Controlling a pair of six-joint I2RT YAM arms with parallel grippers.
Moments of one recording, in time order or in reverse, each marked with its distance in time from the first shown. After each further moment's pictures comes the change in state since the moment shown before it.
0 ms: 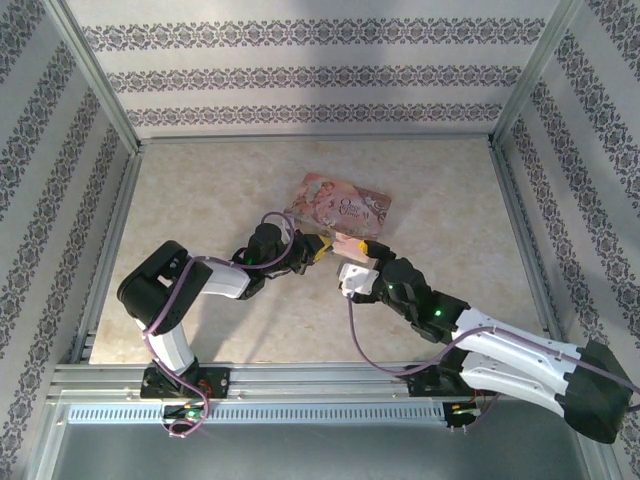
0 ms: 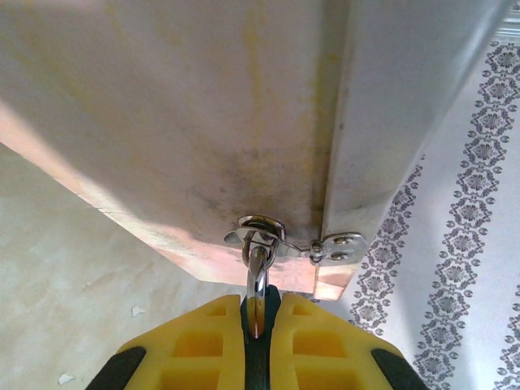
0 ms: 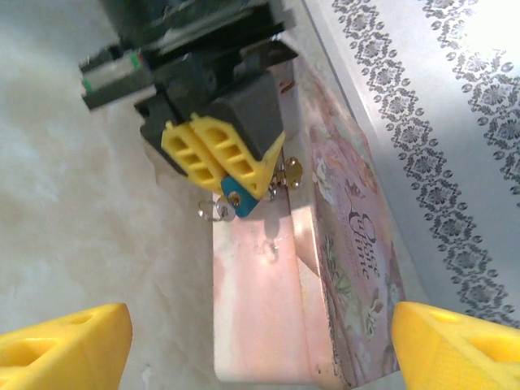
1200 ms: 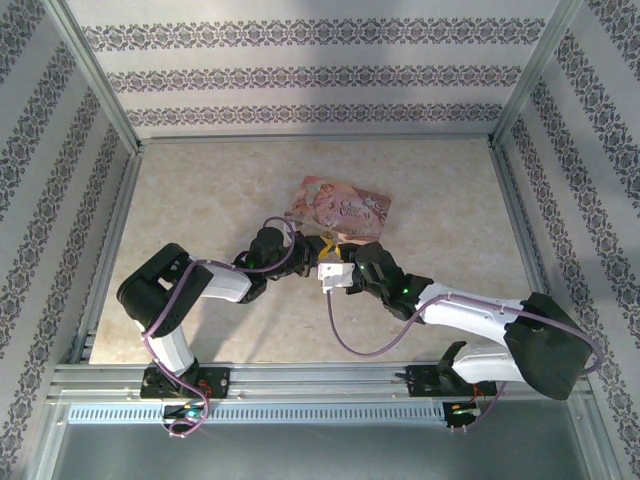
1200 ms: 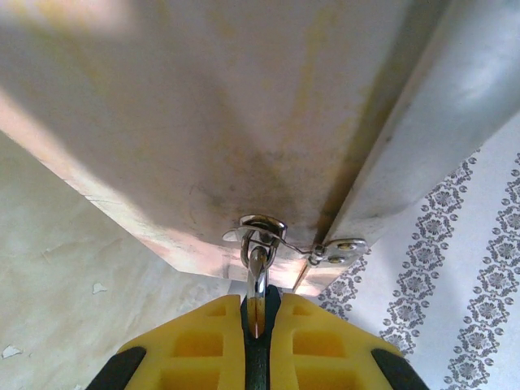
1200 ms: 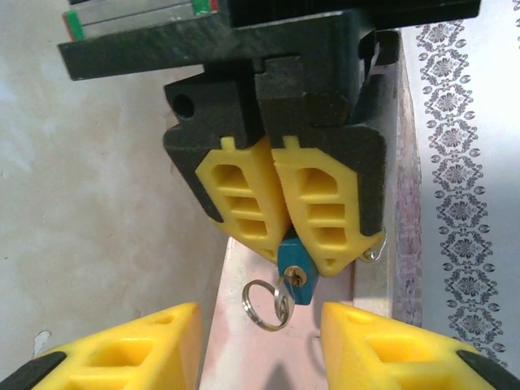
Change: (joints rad) left arm -0.037 0.000 -0.017 0.056 -0.034 -0.156; right arm -0.056 0.357 0.104 0.143 -0.081 -0.209
